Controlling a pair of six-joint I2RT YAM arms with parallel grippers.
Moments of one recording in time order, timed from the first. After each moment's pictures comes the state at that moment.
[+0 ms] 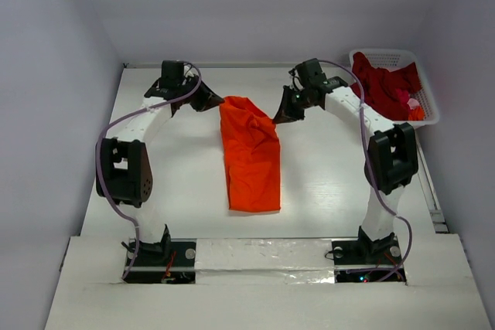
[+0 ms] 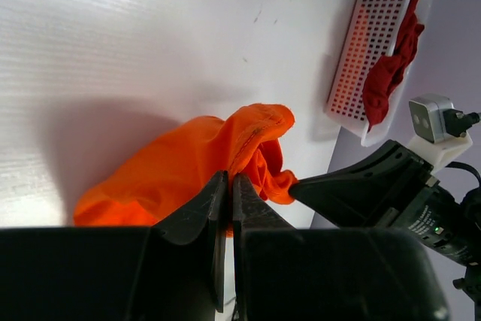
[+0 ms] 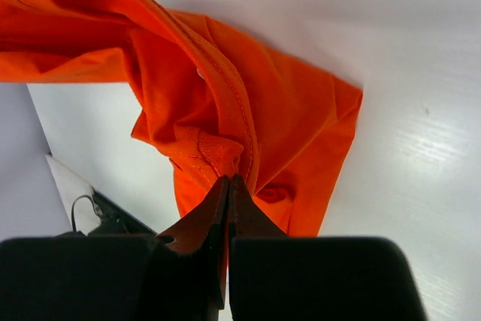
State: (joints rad) left arm -0.15 1.75 1.38 -0.34 0.50 -0.89; right arm 0.39 1.92 1.67 -0.70 -0.42 0.56
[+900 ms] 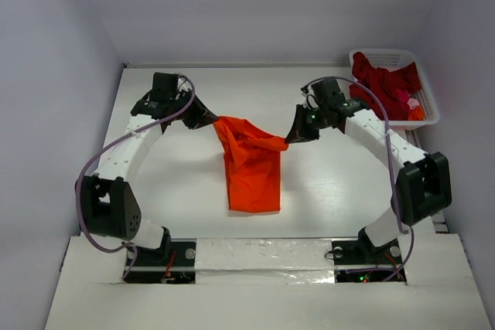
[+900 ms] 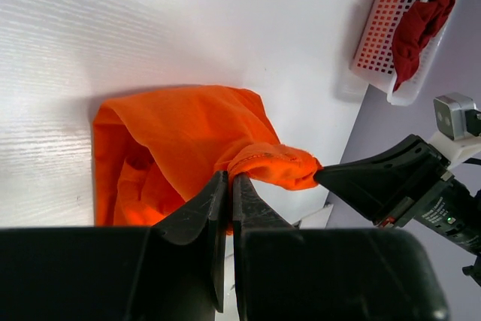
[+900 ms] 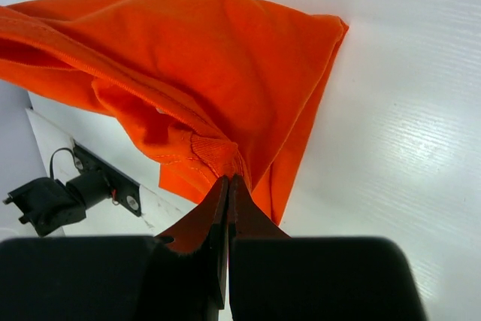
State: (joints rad) left arm -0.18 1.46 1.23 -0.58 0.44 -0.85; right arm 0.40 1.59 1.31 -0.68 -0.44 0.52
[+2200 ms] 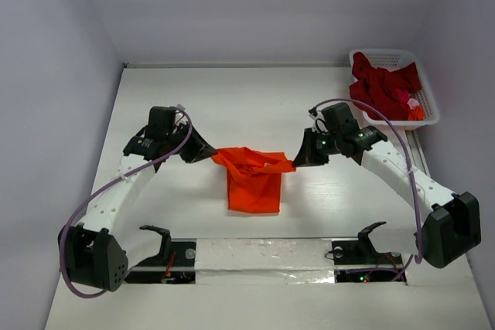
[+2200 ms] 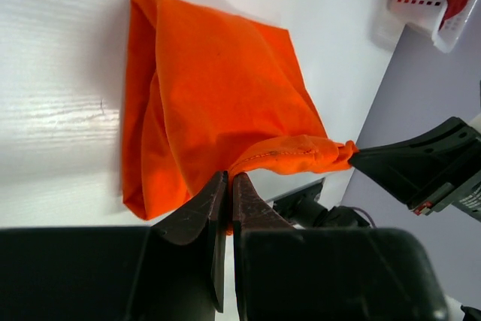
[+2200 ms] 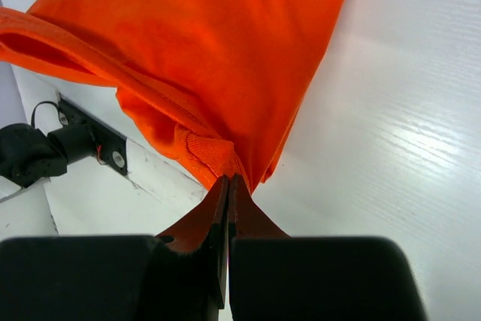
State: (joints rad) left arm -0.23 1.13 0.91 -0.61 0.44 -0.86; right arm 0.46 1.27 1.01 -0.67 -0.43 0.54
